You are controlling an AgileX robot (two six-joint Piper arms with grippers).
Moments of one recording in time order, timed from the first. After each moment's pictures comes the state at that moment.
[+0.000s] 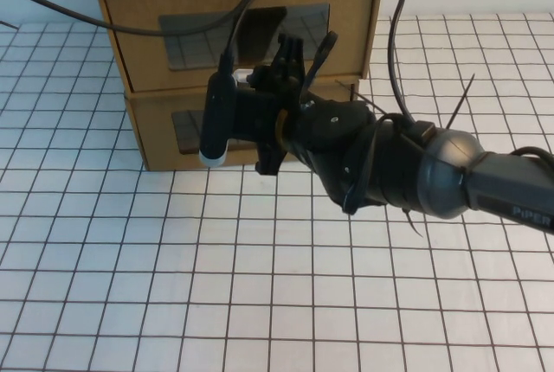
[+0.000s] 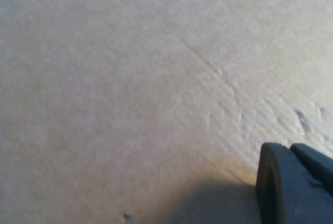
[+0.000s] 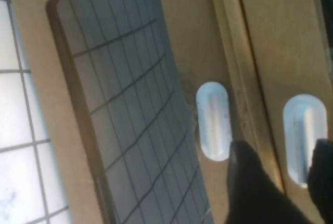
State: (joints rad) right arm 0.80 1.98 -1.49 -1.67 0.32 0.69; left arm -0.15 2.01 -2.23 -0.64 1.19 0.51
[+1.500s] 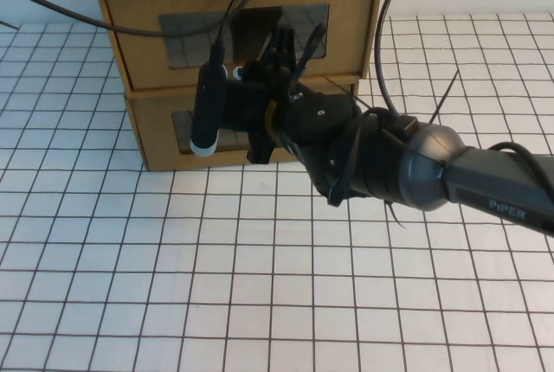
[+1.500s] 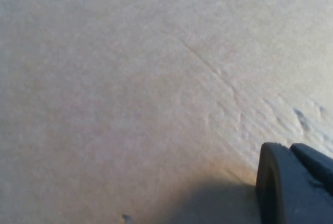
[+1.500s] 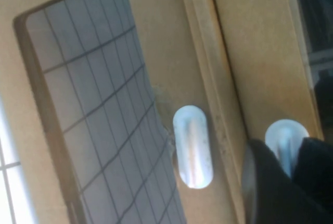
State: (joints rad) right arm 0.80 2.04 -1.57 -1.68 0.34 0.69; left arm -0.15 2.01 -2.23 -0.64 1.19 0.52
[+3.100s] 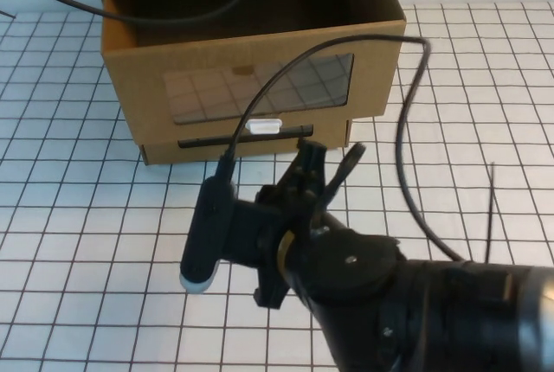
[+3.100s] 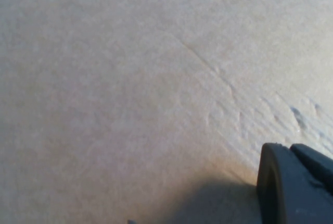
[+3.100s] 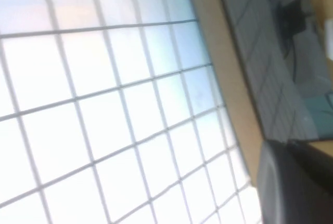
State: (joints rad) right arm 1.15 1.69 -1.13 -1.29 0.66 0.68; left arm -0.15 2.01 -2.23 -0.65 1.21 0.49
